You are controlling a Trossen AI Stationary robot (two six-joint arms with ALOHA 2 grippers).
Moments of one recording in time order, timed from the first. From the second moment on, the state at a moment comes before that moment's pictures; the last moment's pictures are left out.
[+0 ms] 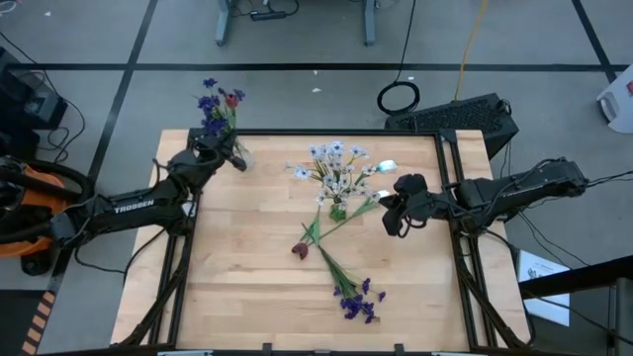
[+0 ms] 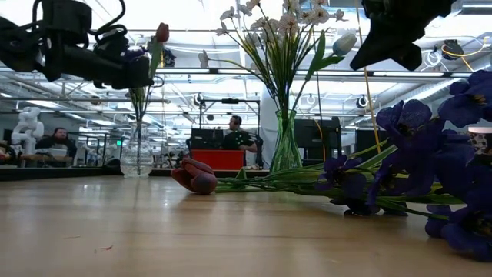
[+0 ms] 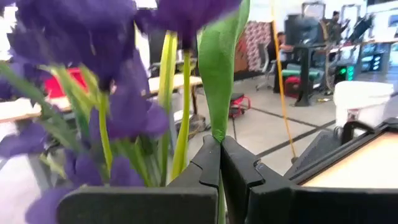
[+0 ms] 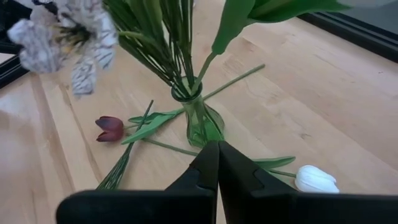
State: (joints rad) left arm 0.62 0.76 0.18 0.68 -0.37 0.14; right arm 0.22 1.00 0.83 -0.59 0.50 0.78
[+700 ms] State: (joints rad) left arm 0.62 0.76 0.18 0.55 -0.34 0.14; right arm 0.22 1.00 0.83 -0.59 0.50 0.78
